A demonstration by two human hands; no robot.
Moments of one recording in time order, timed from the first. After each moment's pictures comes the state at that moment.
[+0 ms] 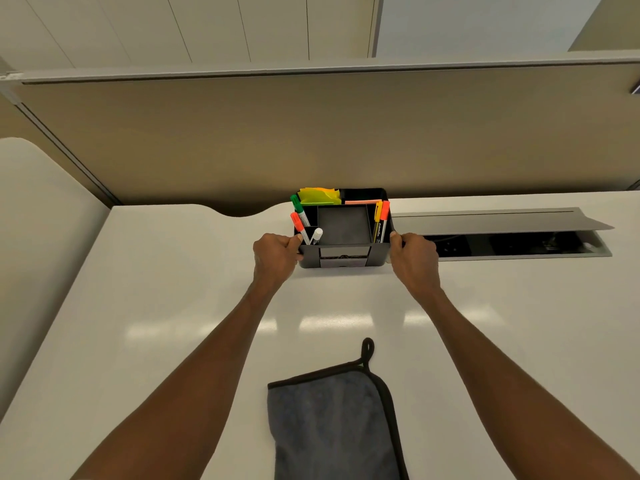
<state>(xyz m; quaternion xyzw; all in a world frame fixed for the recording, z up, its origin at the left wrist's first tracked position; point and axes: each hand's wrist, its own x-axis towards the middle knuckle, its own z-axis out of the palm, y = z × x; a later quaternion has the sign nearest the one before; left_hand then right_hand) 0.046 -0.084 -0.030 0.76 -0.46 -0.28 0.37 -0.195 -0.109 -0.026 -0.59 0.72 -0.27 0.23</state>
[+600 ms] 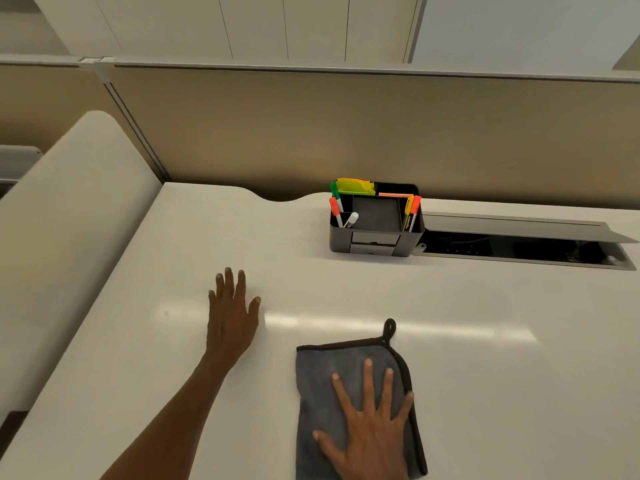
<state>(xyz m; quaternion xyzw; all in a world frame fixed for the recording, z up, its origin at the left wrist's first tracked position) 0.142 0.105 -0.096 0.82 -0.54 -0.07 0.16 -0.139 0.196 -0.103 -0.80 0.58 0.03 0.14</state>
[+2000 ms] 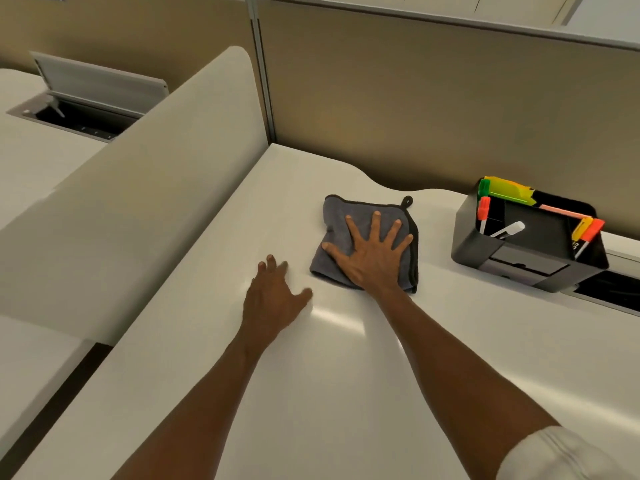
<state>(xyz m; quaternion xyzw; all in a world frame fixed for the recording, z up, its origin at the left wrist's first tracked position) 0.243 0.128 -0.095 0.87 -0.40 -0.21 0.20 0.125 -0.040 -0.127 -0.86 0.51 -0.05 0.09</state>
